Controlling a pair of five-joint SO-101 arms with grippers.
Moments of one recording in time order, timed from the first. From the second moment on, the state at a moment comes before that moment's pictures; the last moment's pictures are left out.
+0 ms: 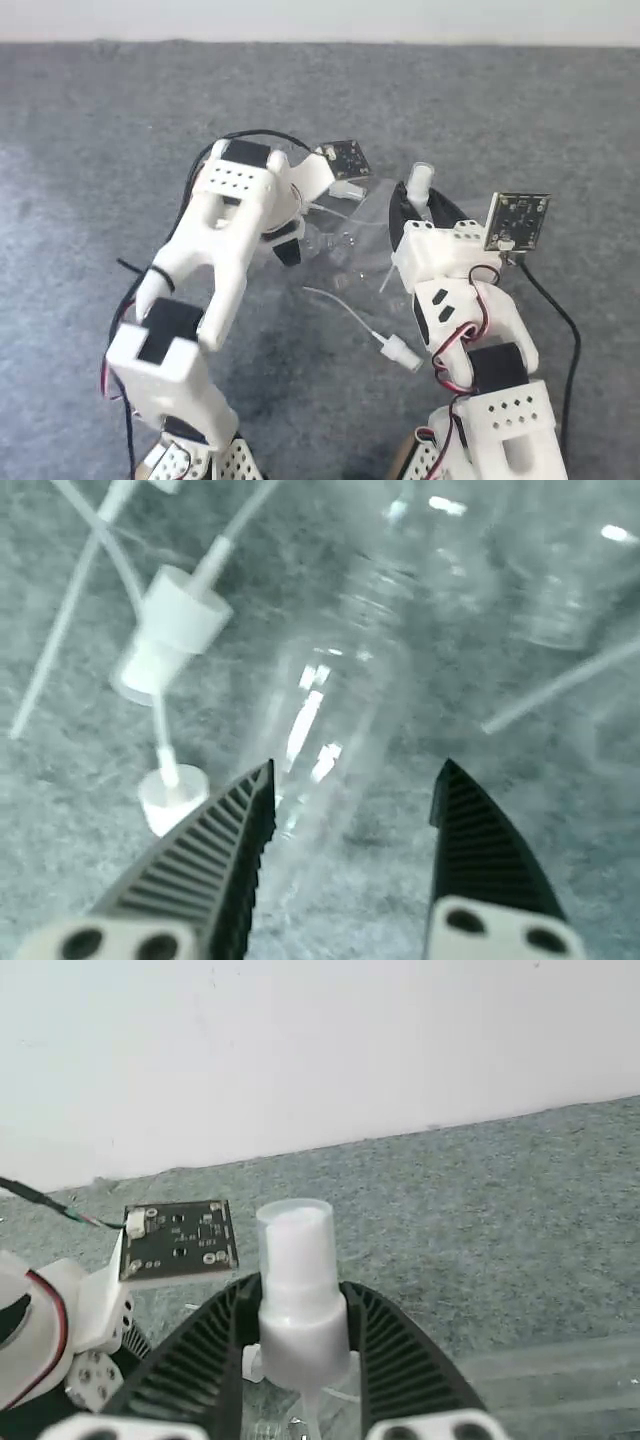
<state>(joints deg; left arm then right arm) 8.1 15.8 3.0 80.3 -46.5 -16.1 -71.5 68.4 28.4 -18.4</state>
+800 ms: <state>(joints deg) 6.2 34.8 -11.2 80.3 -47.0 -16.1 -71.5 68.4 28.4 -18.4</state>
